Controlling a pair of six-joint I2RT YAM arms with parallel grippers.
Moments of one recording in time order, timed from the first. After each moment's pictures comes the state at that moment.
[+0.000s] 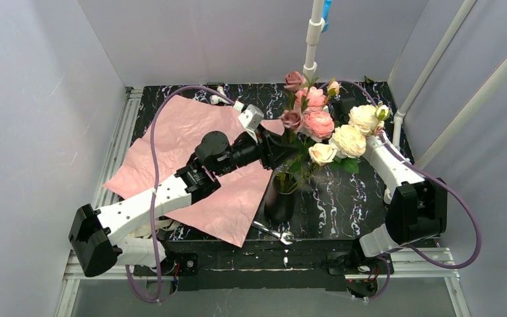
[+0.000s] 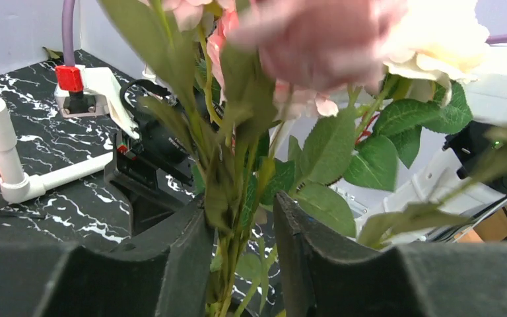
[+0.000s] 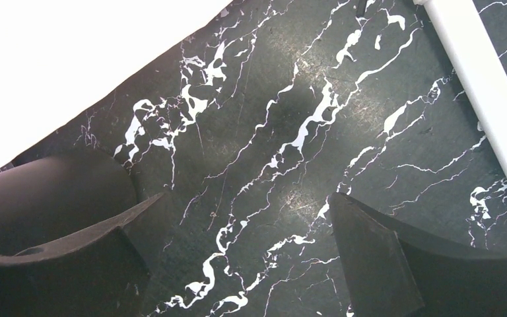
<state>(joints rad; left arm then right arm) -0.93 1.27 1.03 0.38 0.23 -0.41 0.27 1.50 1.21 -0.70 -0.38 -0.28</state>
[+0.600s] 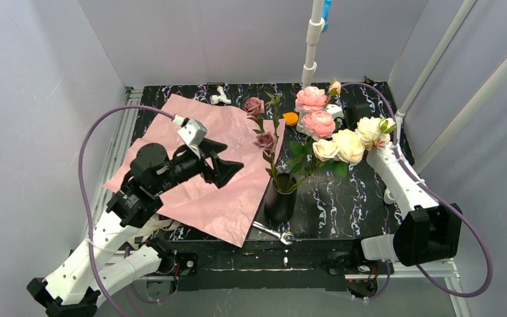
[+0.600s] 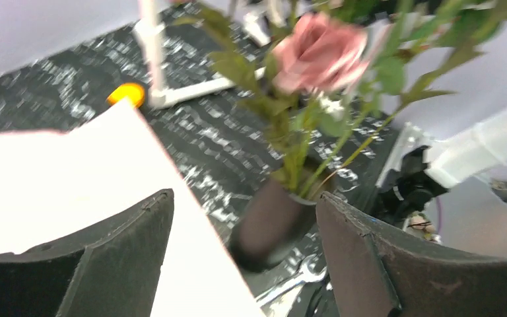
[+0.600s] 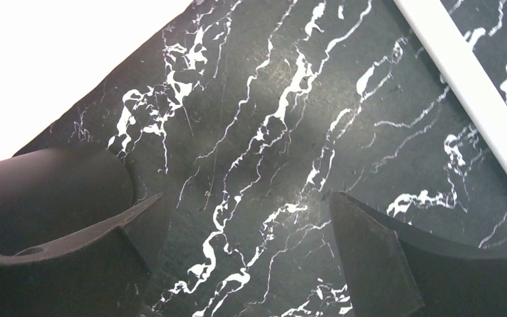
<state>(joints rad) -0.72 0.77 0.95 -0.21 0.30 -0.19 0.24 1.35 1.14 -0.71 -0.33 -0.25</state>
